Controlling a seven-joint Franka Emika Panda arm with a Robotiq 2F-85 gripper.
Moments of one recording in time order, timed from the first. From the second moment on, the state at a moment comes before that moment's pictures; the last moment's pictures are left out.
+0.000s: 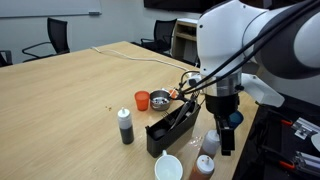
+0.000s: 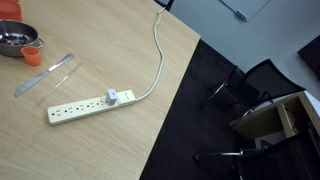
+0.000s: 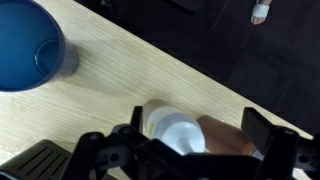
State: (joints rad) arm 0.32 0.22 0.33 -2.28 0.17 2.23 0.04
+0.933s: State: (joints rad) arm 0.32 0.34 0.29 -2.20 0.16 2.24 0.04
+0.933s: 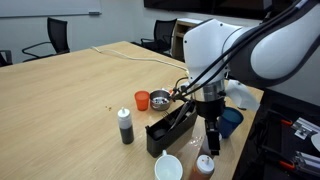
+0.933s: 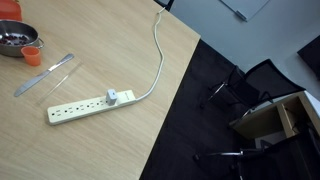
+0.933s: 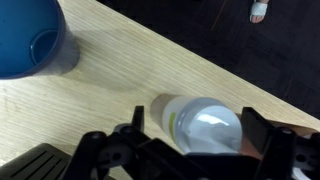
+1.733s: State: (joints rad) arm 0.31 0.38 0.28 -2.15 0.16 2.23 0.04
